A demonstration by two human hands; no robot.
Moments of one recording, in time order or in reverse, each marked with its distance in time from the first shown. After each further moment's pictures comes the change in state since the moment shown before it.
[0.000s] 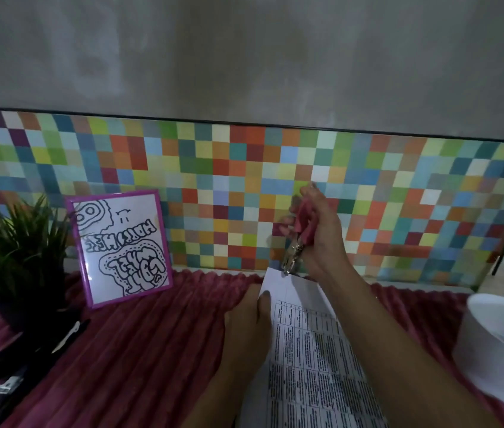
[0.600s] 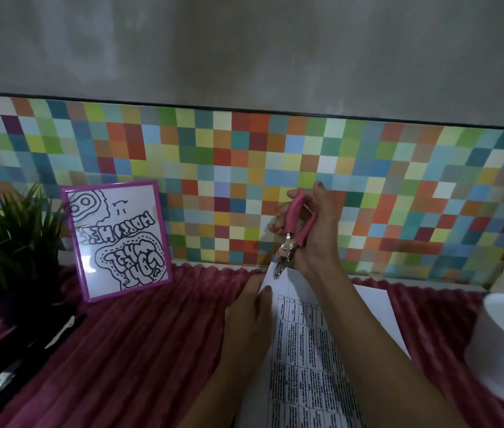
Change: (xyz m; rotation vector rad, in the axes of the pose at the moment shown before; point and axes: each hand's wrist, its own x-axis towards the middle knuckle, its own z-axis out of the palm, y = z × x) left_hand 0.001 -0.001 -0.003 -0.092 0.003 0.058; right_hand 0.010 0.029 -0.004 0.065 -0.060 -0.063
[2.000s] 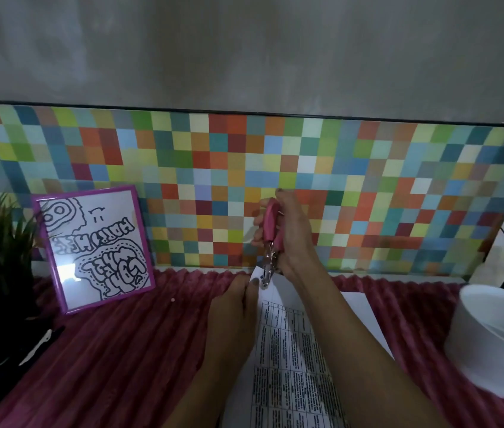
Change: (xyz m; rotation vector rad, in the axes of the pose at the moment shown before) left_hand 0.010 0.006 0.001 0.190 0.056 0.094; right_hand -0.006 -0.007 0.006 -0.203 0.026 0.127
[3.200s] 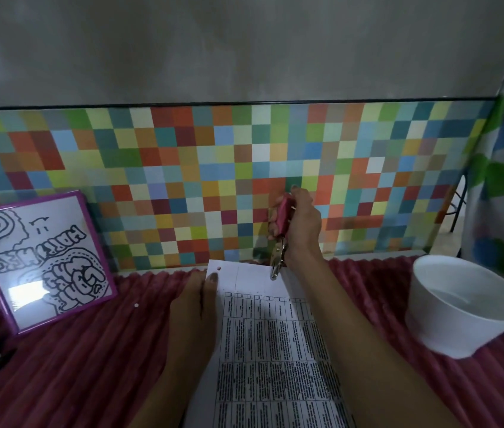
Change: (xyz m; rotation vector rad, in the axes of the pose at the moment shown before) left_hand -0.003 0.002 -0.003 -0.037 0.030 -0.028; right_hand 0.002 -0.015 -0.064 0.048 0.277 -0.117
